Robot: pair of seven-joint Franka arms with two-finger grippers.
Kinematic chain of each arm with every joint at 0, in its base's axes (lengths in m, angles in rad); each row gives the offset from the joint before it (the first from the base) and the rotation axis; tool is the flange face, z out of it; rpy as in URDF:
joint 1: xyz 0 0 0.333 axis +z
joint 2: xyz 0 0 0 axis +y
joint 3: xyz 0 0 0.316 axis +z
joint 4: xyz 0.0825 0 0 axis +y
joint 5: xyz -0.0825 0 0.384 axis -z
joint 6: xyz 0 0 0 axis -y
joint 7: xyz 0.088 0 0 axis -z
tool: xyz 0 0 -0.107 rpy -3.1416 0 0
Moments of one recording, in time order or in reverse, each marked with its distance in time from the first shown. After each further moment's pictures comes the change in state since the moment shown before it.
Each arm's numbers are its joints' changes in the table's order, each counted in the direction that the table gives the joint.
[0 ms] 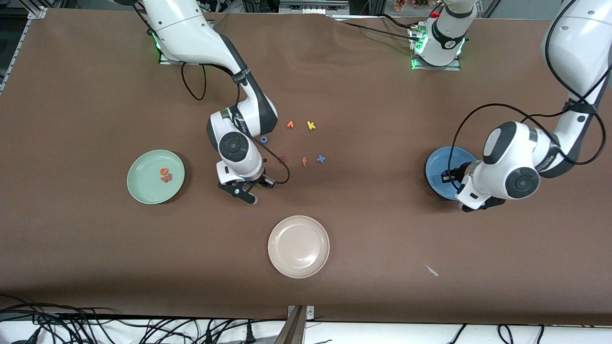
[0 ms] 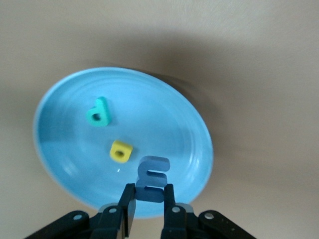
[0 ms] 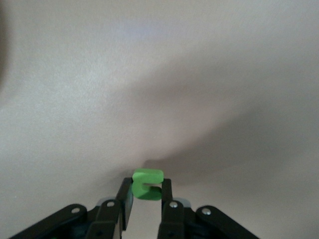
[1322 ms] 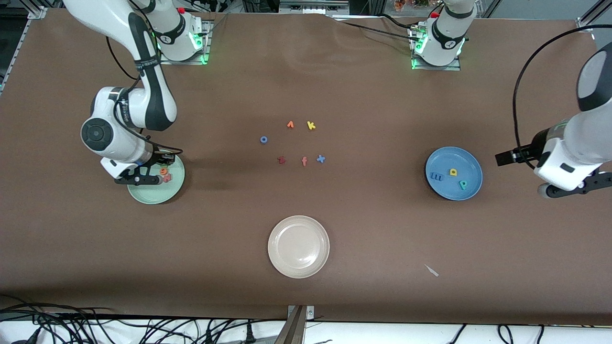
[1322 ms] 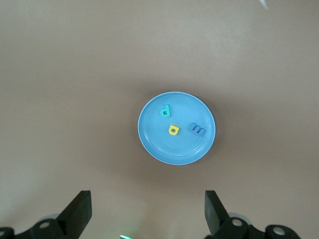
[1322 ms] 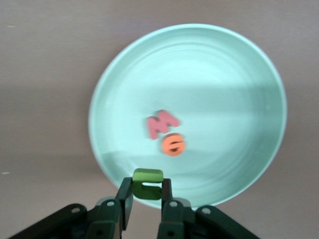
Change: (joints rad) left arm 0.007 -0.177 -0.133 -0.555 -0.041 -0.578 0.144; right arm -0.036 -0.333 -0.397 0.513 0.004 0.013 -0.913
